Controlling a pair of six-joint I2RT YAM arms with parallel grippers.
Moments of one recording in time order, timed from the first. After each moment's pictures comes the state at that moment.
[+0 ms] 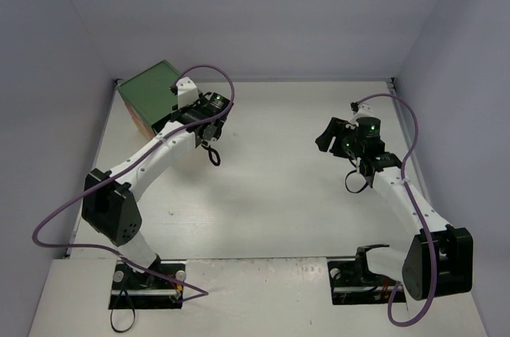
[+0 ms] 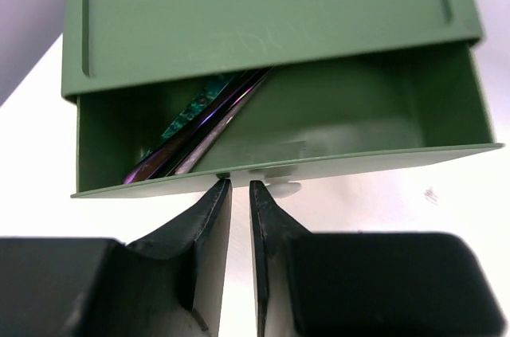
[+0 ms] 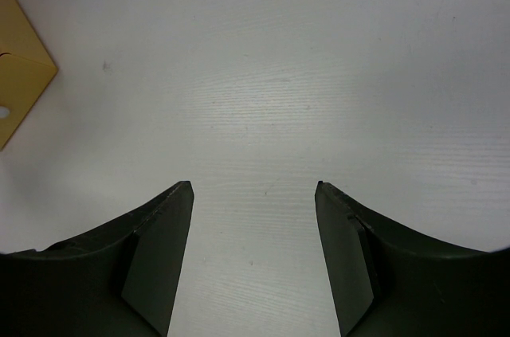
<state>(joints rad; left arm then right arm) -0.58 1.64 1.49 -0.89 -0.97 -0.90 0.13 1.19 0.76 -0.13 -0.17 0.40</state>
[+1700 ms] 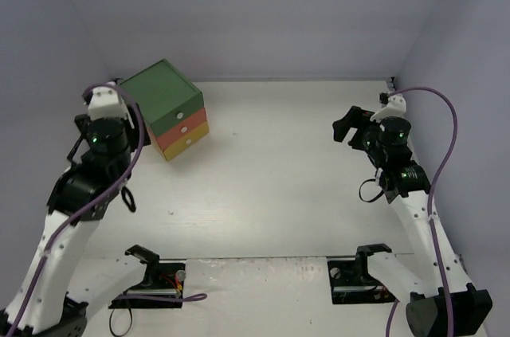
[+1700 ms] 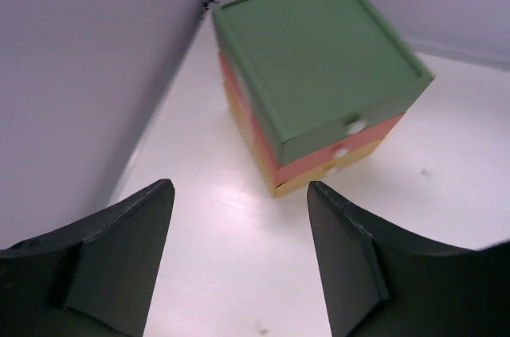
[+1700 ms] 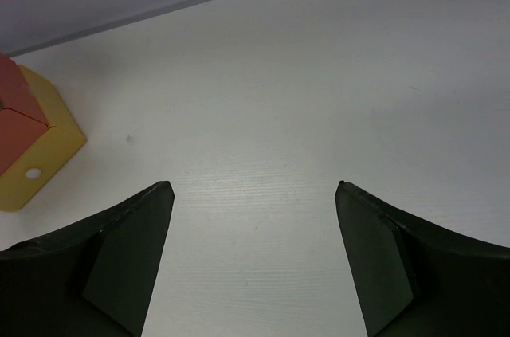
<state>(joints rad) -0.41 0.90 1.33 -0.77 -0.68 -0.20 0.11 0.92 0.87 -0.28 -0.04 0.35</state>
